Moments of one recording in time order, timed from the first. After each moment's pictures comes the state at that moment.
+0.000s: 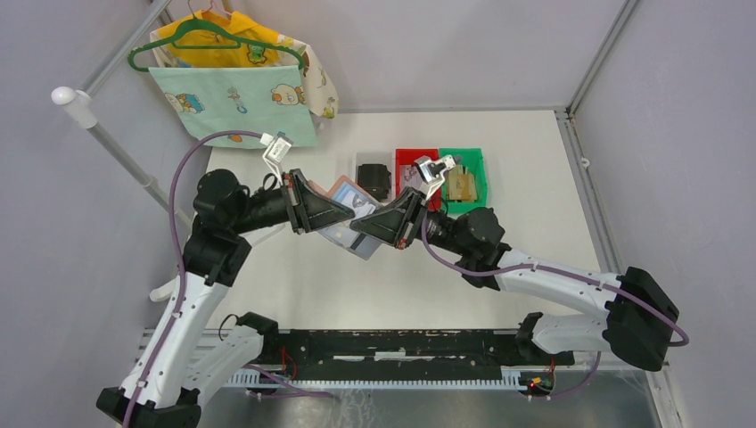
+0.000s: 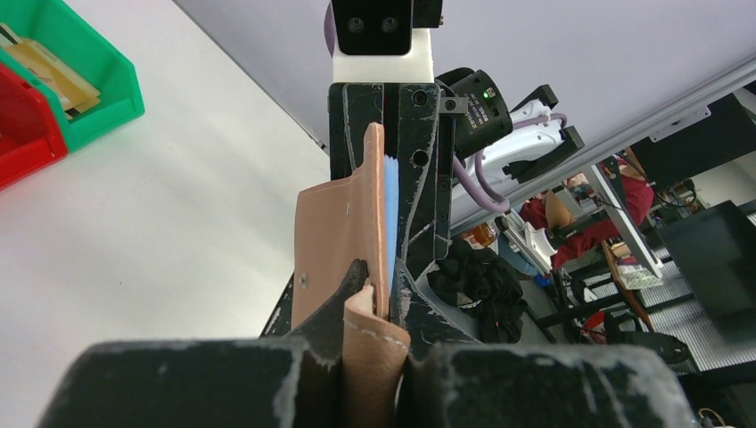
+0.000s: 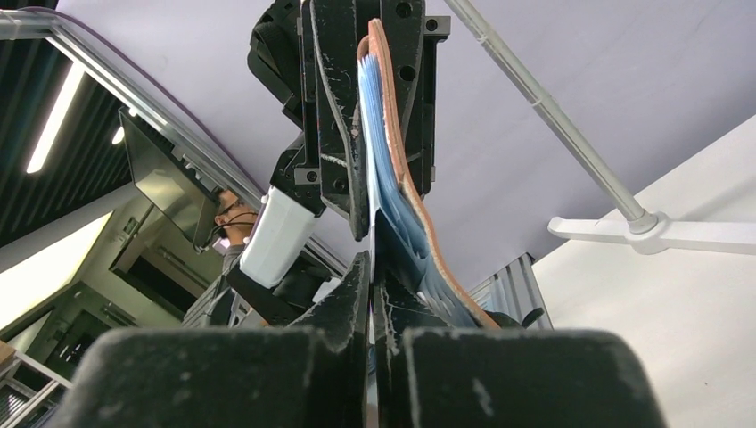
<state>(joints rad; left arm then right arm) -0.34 0.81 1.00 -0.16 0.94 -0.80 0.96 1.24 0.75 0.93 -0.35 1.05</state>
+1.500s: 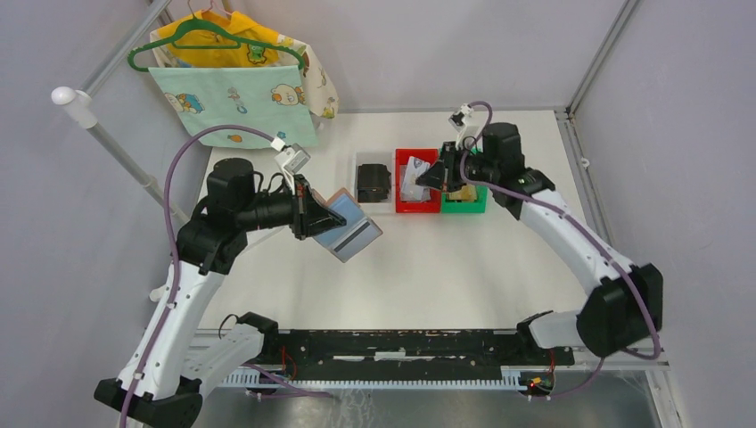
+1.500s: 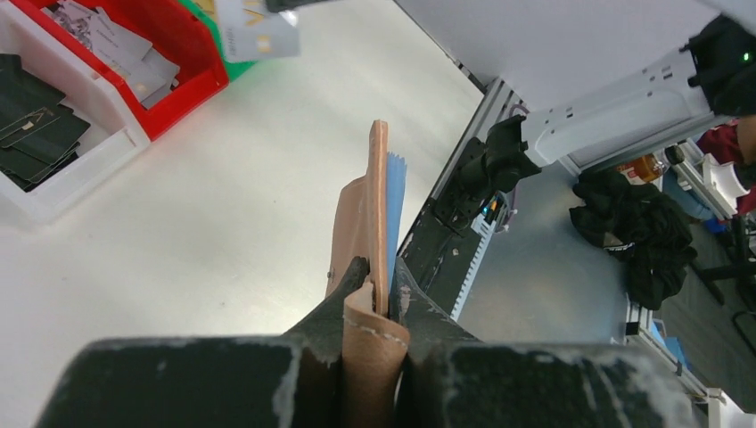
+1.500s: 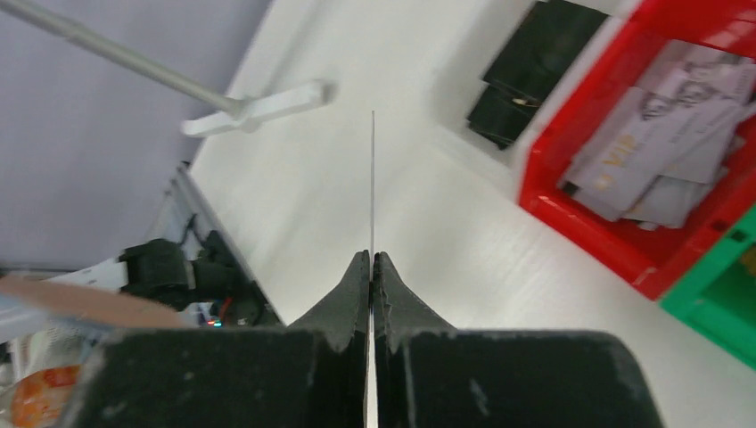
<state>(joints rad) -0.34 0.89 1.15 -0.64 0.81 -0.25 0.39 1.28 1.07 -0.17 -0.63 0.47</state>
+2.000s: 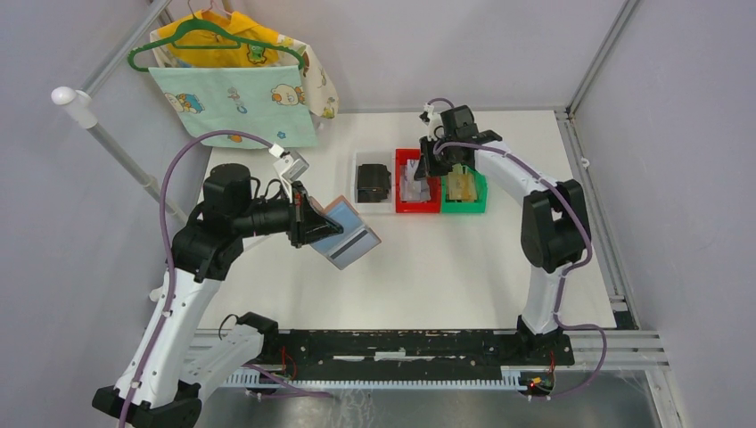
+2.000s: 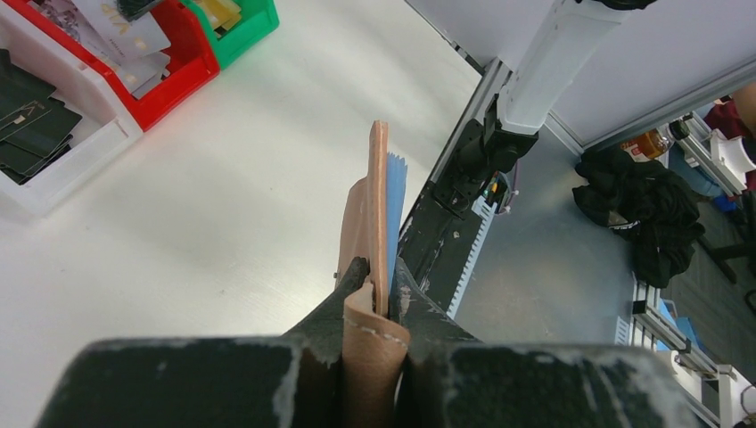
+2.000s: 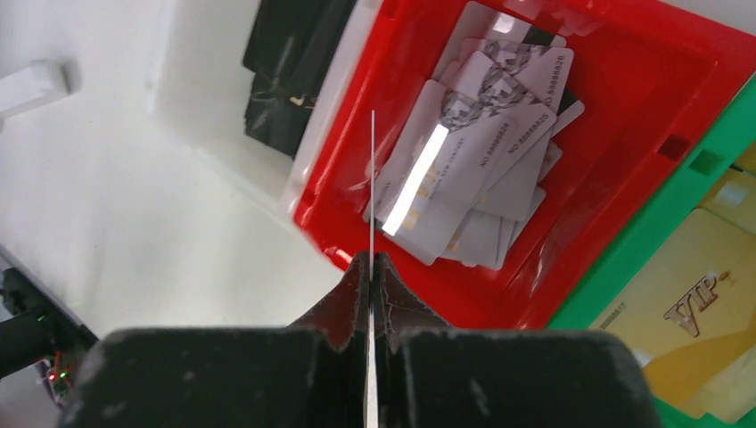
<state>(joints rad) -0.34 0.85 1.15 -0.73 0.83 -0.18 0.37 1.92 1.56 -0.50 -0.40 0.19</state>
